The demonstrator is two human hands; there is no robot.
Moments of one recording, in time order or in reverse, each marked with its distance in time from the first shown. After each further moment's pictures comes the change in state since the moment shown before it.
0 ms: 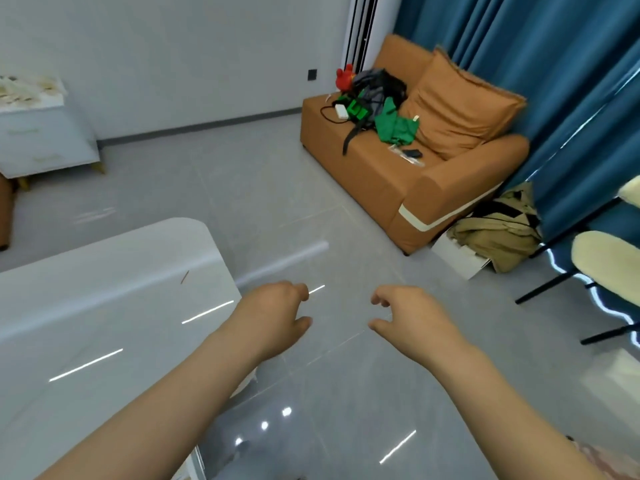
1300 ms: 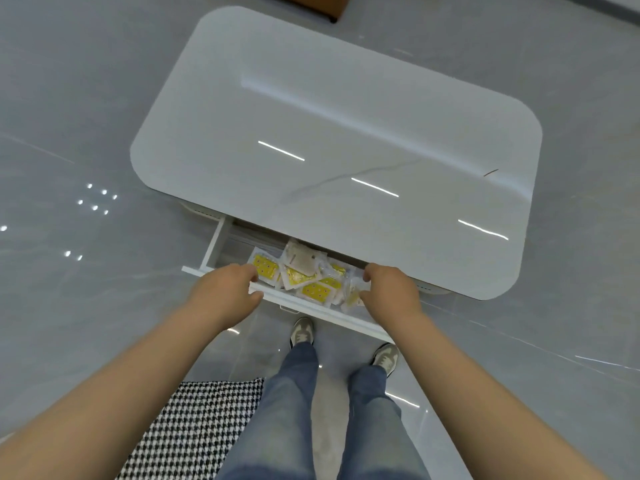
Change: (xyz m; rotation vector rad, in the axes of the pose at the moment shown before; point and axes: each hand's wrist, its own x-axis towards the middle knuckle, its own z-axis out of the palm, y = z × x) left_hand -0.475 -0.387 0.192 -0.414 -0.135 -1.076; right_hand -0.081 -0.469 0.365 -0.331 -0.445 -0.571
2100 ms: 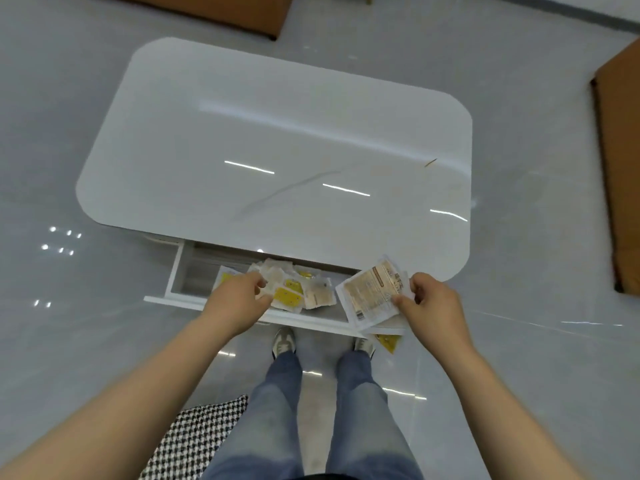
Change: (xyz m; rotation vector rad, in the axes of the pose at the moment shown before) left_hand 0.009 0.095 0.017 -0.193 -0.001 0.037; right_hand -0.084 0.126 -0.039 0.570 0.284 0.195
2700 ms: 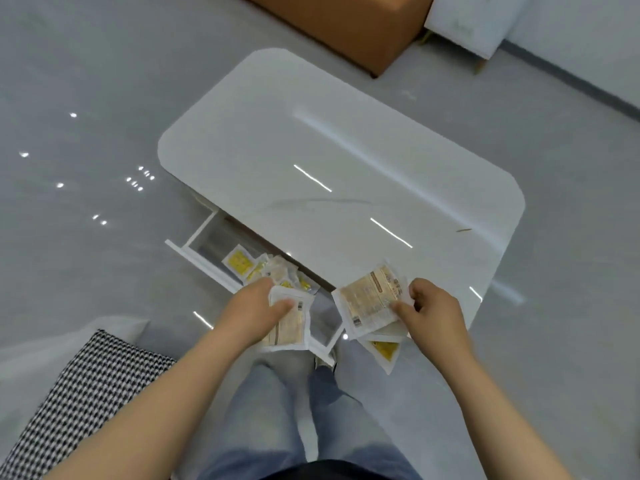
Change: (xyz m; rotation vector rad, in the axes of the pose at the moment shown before) left_hand -0.063 0.098 0.056 -0.354 0.228 -0.271; right_hand 0.063 0.017 -0.083 -0.117 -0.206 -0.367
